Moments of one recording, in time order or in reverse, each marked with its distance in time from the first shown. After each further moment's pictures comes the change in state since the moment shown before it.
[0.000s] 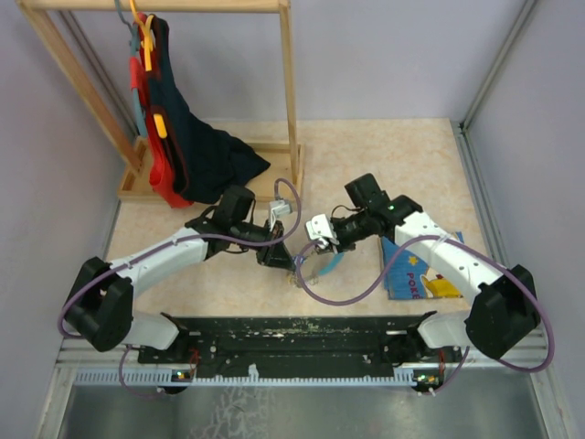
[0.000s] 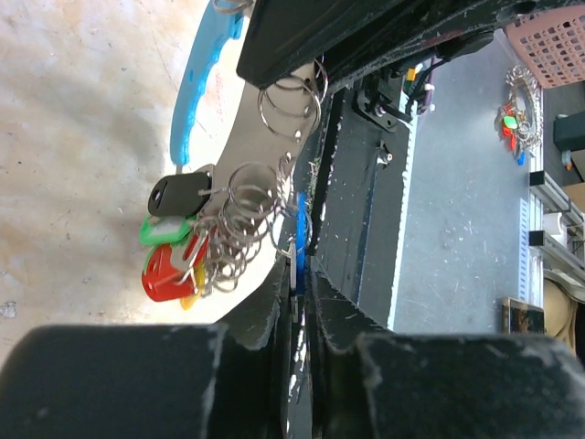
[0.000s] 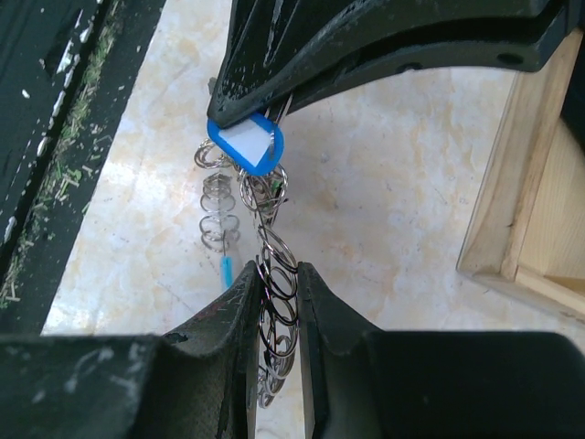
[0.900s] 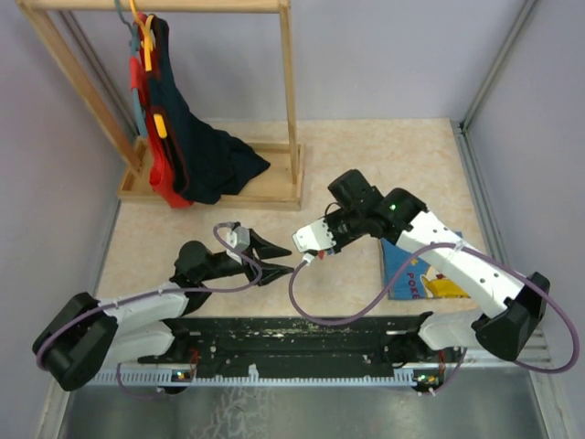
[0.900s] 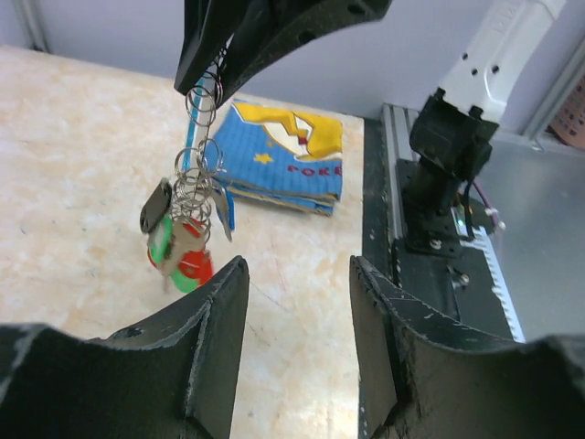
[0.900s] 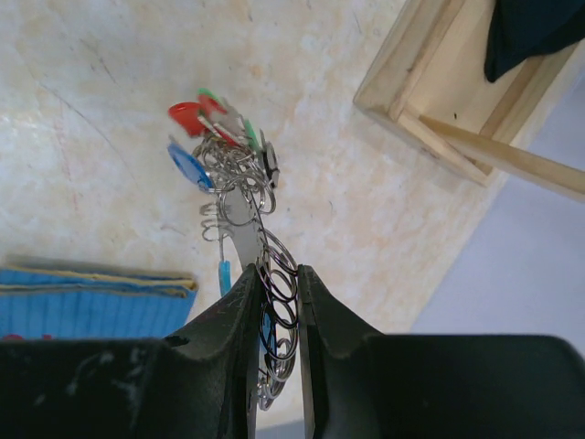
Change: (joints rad) left arm -0.067 -0.294 -0.602 1.212 -0.198 -0.154; right arm 0.203 -0.035 0.259 -0.279 0.646 -0.116
